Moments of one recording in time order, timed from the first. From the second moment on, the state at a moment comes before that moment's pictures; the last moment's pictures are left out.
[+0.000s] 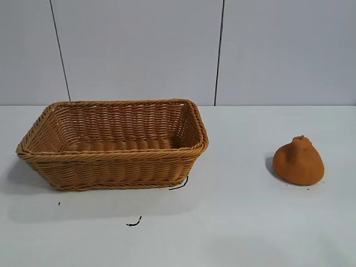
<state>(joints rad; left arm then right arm) -0.03 -0.01 -0.50 -0.05 1.07 0.00 0.06 0.00 -0.50 0.01 1.02 0.04</state>
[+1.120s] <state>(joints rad) -0.03 -0.01 -0.50 -0.05 1.07 0.00 0.06 0.60 -0.73 -0.01 1.03 0.07</state>
